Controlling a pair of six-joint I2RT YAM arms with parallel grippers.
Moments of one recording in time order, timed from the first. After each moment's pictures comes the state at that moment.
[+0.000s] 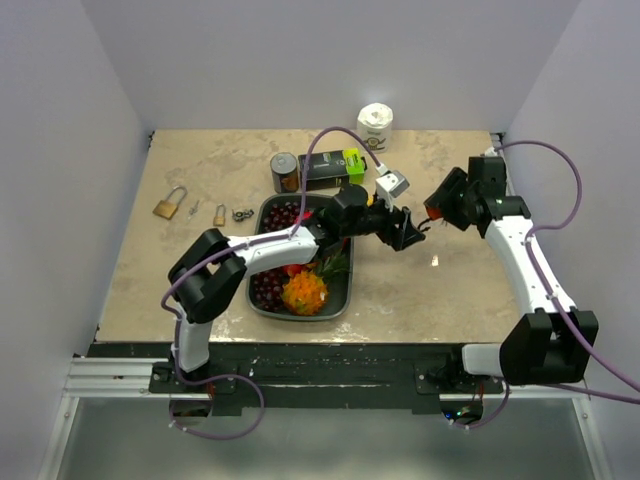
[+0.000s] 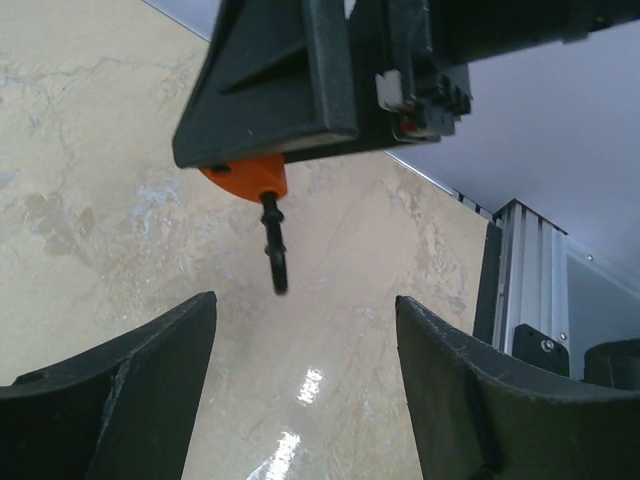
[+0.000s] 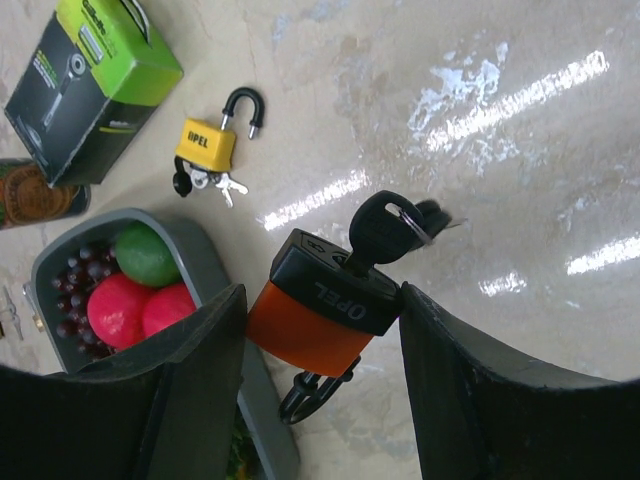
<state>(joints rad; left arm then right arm) -0.90 1.94 1.37 0.41 0.34 -0.34 0.03 1.33 1.17 -0.63 0.00 0.67</state>
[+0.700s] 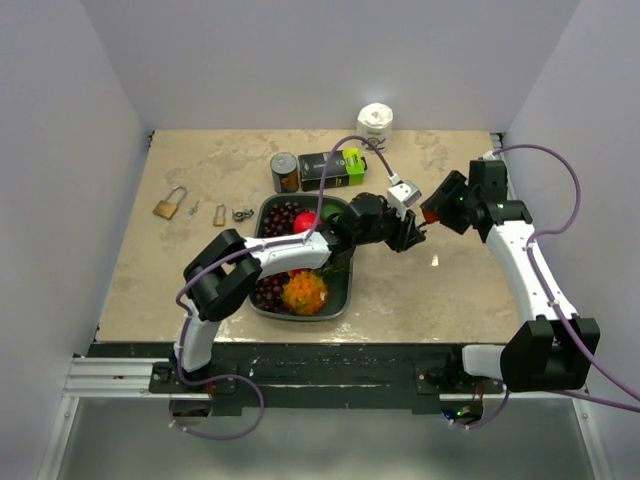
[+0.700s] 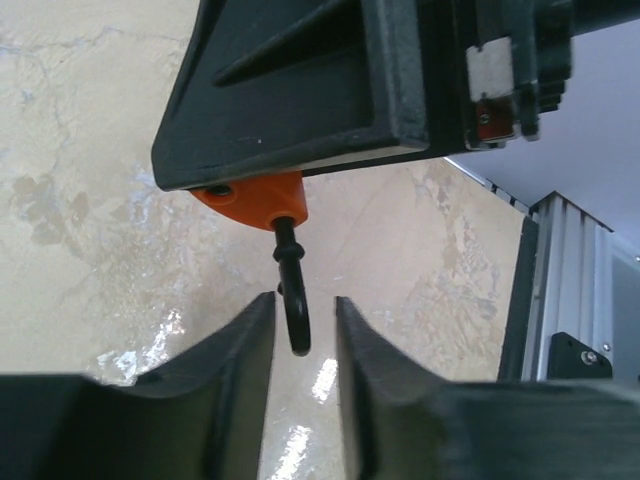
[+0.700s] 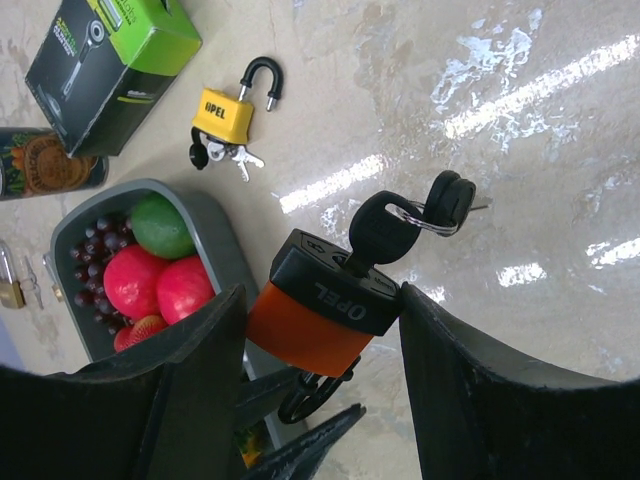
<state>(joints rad) -0.96 2.03 1.44 0.39 0.25 -0.31 0.03 1.28 1.13 -0.64 -0.06 0.68</state>
